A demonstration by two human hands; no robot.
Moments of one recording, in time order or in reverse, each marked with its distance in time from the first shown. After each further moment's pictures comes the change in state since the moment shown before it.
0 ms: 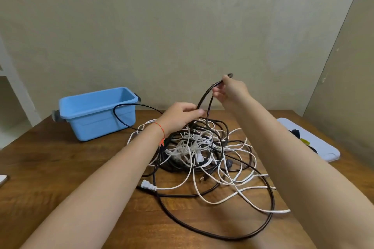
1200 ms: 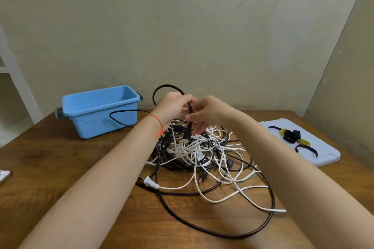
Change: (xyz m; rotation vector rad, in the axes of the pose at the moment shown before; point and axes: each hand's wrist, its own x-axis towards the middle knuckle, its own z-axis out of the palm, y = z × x) left_hand -0.004 0.025 -0.013 -0.397 0.169 -0.188; right_hand -0.048 0.022 0.000 -0.966 -0.691 0.004
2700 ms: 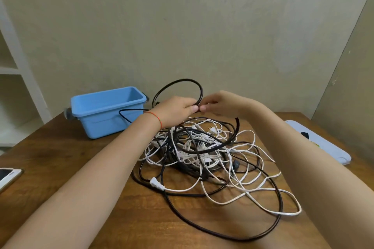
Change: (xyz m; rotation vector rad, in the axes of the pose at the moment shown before) left_hand 0.004 0.000 -0.032 0.998 -0.218 0.318; right_hand 0.010 -0.004 -0.031 -0.467 0.039 -0.182
